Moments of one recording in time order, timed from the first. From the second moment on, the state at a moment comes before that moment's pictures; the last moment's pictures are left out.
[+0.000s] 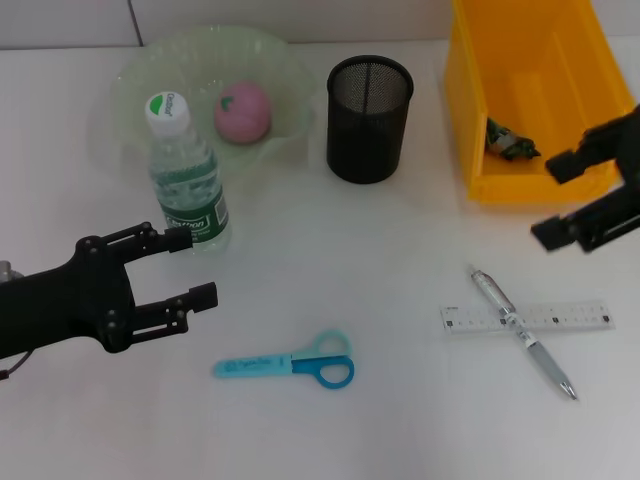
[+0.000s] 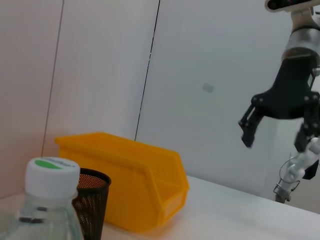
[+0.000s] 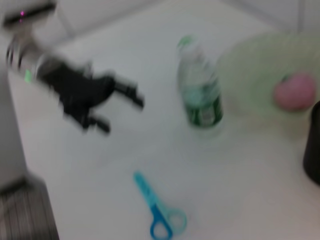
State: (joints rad) left arm -0.31 -2.00 0.82 0.53 1.73 1.73 -1.09; right arm 0.66 2.00 -0.98 -1.63 -2.25 -2.12 2.30
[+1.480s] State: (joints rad) left arm -0.44 -2.06 0.84 1.17 2.21 1.91 -1.71; right arm 0.53 2.08 -1.24 -1.45 -2.23 -1.90 2.08
